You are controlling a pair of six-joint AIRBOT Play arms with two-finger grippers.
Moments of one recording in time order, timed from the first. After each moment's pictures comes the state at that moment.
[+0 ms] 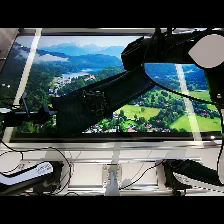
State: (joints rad) left arm 0.58 -1.33 0.70 0.79 -1.08 -0.94; right arm 0.54 -1.29 1.85 -1.40 1.19 1.45
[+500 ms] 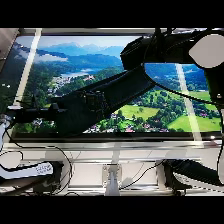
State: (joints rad) left arm 0.44 -1.43 0.70 0.63 -1.07 -0.85; right arm 0.54 -1.29 1.85 -1.39 1.19 1.45
